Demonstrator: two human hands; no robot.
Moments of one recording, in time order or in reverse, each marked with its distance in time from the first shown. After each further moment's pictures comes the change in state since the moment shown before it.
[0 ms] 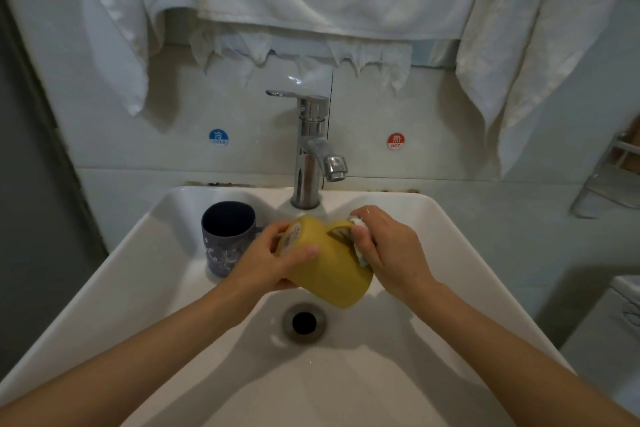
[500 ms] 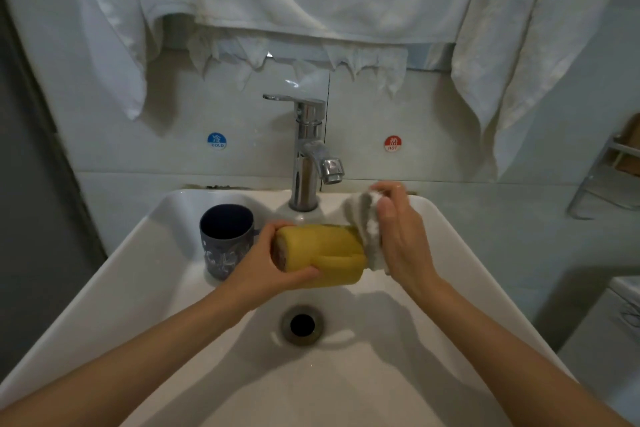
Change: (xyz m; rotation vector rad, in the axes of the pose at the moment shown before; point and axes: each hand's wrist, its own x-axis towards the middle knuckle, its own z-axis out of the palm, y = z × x) left_hand 0.001 -0.005 -0.006 0.268 0.031 0.132; right_hand 0.009 -0.003 -0.013 0.380 0.127 0.280
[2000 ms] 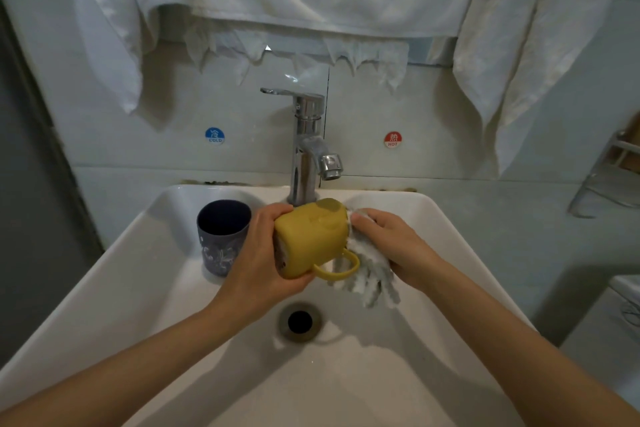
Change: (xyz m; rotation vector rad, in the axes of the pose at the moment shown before) left_hand 0.002 -0.012 0.004 0.374 0.170 0.533; right_hand 0.008 -0.006 -0.001 0.182 -0.372 0.624
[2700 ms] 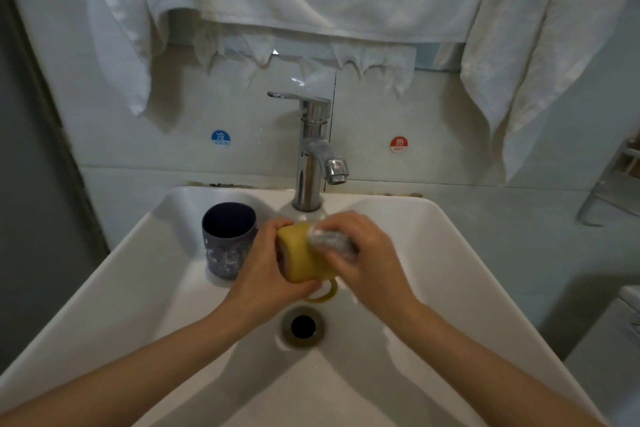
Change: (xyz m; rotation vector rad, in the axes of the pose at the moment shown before) left_hand -0.003 -0.001 0.005 -0.124 -0.015 -0.282; right_hand -0.019 0.005 0.037 -0.403 0.192 -0.741
